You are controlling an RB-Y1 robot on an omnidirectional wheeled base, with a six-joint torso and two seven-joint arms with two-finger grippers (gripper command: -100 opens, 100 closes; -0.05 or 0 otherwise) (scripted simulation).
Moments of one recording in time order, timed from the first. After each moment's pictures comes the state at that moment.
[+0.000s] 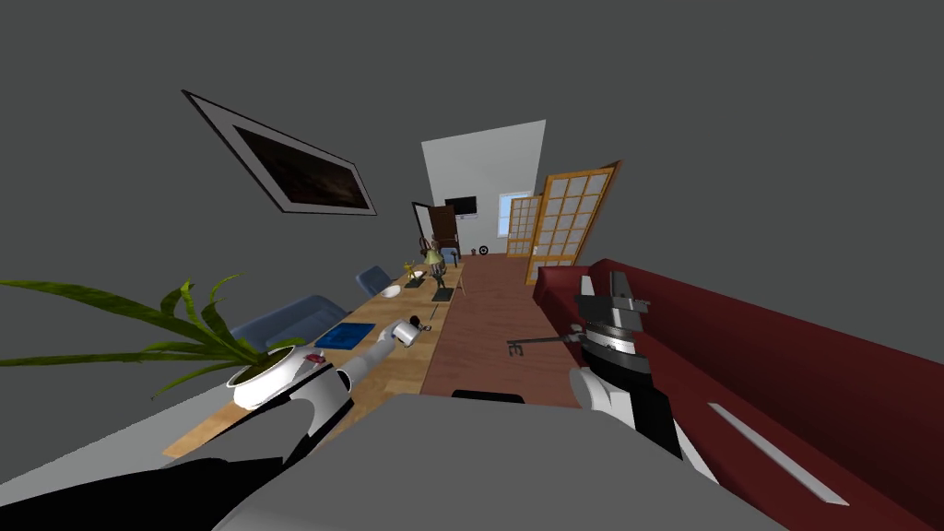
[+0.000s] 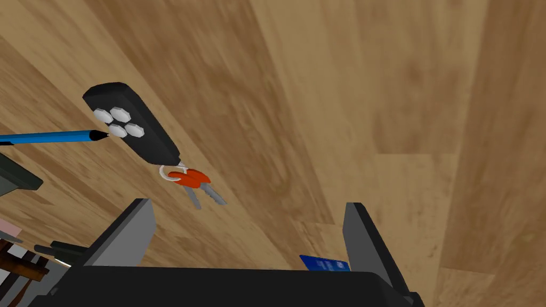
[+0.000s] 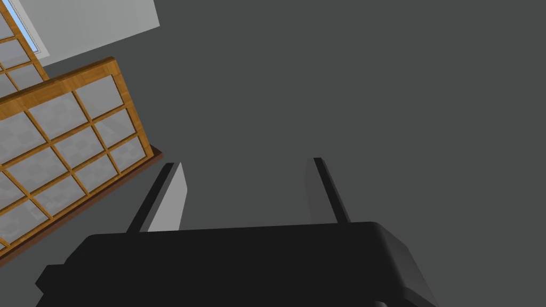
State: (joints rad) left arm -0.35 0.70 -0.54 -0.98 0.37 0.83 0.08; right arm 0.47 0.04 -0.07 -2.25 -0.08 -0.61 -0.11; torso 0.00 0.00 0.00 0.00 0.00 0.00
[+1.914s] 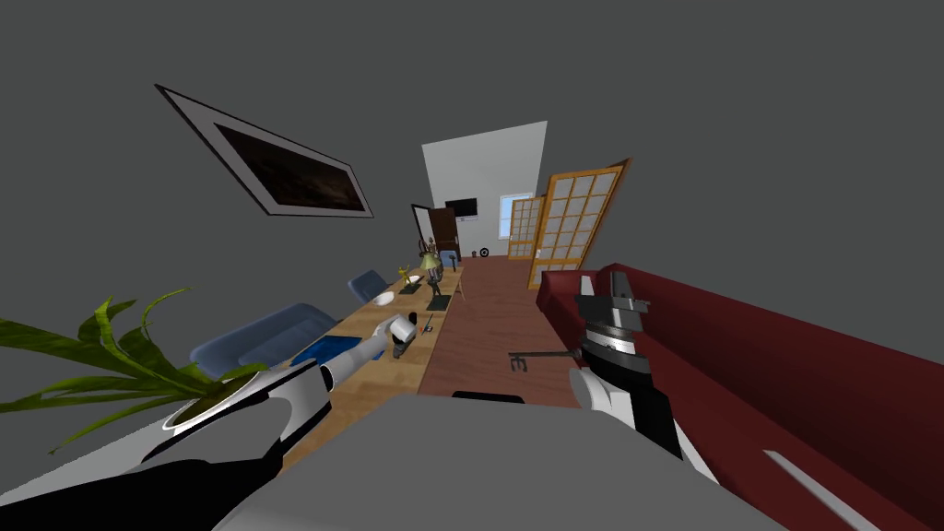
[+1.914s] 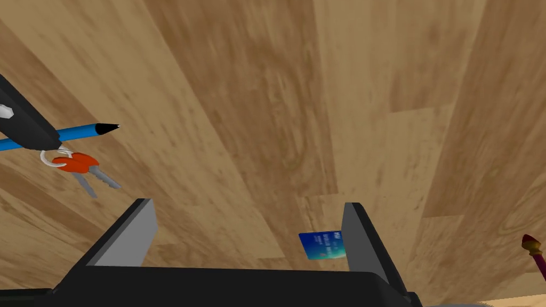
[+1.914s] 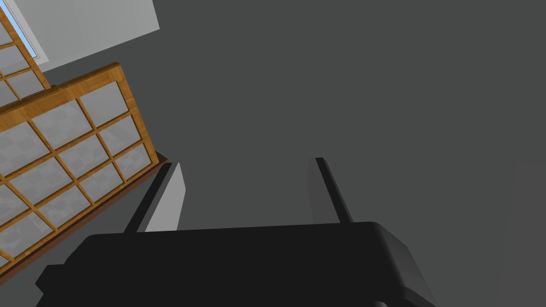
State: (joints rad) left arm -0.36 0.84 -0.66 -1.18 0.56 1.17 0.12; right arm 0.47 0.04 -0.07 -2.25 -0.08 -0.61 -0.11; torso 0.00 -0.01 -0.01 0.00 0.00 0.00
